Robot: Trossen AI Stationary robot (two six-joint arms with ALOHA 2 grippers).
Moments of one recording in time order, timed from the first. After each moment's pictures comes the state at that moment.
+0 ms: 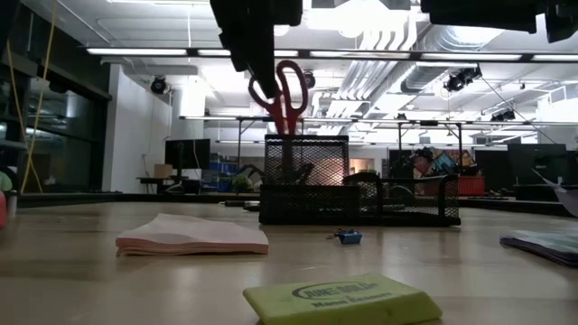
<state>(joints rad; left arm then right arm) 0.09 1.75 1.54 -0.94 -0.13 -0.05 0.86 1.75 0.82 0.57 1.53 0.31</state>
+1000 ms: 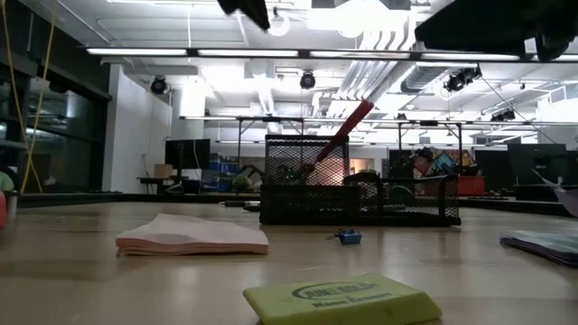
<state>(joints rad) -0.01 1.54 1.55 -0.91 -0.23 0.02 0.84 1.75 0.82 0.34 1.51 0.51</state>
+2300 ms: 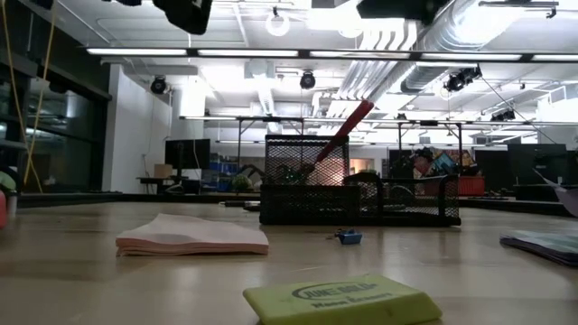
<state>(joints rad) -0.33 1.31 0.62 0.43 -0.10 0.13 0.32 1.17 0.82 0.02 0.67 0.04</state>
